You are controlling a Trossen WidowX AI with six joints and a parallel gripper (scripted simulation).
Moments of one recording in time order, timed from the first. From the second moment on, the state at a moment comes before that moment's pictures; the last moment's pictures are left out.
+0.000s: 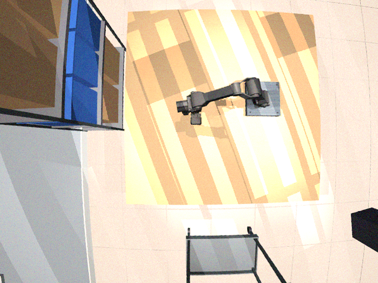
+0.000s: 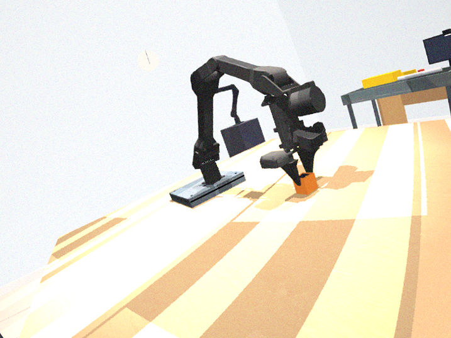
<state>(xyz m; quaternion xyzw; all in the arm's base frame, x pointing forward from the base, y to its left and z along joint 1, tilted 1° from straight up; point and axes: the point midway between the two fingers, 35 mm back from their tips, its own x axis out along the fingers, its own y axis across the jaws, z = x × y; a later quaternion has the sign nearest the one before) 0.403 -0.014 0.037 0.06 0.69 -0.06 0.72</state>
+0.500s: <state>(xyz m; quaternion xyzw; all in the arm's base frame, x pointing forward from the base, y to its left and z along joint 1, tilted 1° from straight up) 0.405 -0.014 0.064 0.06 0.68 -0.06 0.73</state>
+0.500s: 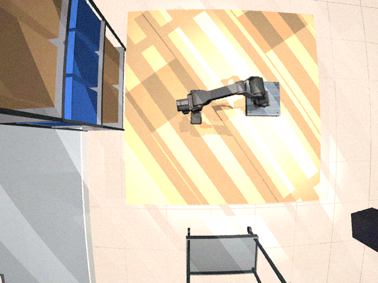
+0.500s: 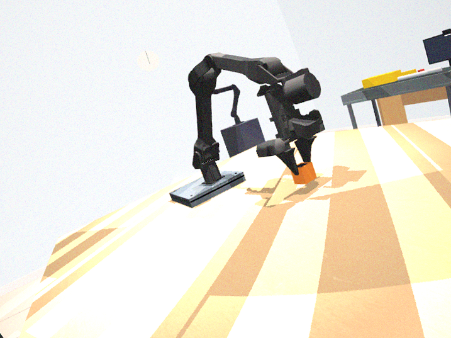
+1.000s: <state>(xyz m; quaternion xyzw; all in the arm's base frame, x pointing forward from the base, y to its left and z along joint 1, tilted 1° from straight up) 0.407 -0.014 0.059 0.05 0.61 -0.07 0.79</state>
